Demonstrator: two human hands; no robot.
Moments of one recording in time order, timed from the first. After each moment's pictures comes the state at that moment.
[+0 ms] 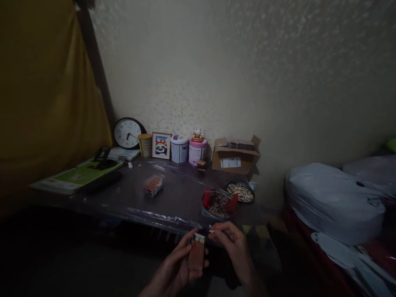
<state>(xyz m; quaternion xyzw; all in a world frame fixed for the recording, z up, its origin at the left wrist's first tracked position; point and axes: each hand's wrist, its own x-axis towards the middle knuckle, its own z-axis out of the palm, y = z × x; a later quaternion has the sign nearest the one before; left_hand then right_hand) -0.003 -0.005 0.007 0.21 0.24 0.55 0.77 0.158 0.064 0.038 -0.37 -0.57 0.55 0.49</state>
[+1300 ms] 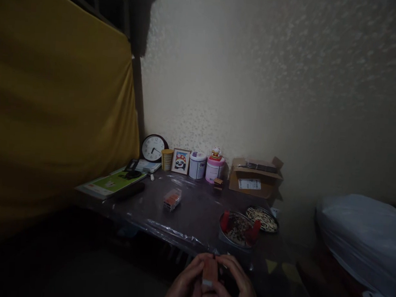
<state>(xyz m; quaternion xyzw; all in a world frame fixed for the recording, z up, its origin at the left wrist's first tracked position) -0.013 0.005 0.002 0.25 0.15 0.58 0.76 0.142 0.052 0.022 -0.31 -0.83 0.23 0.41</state>
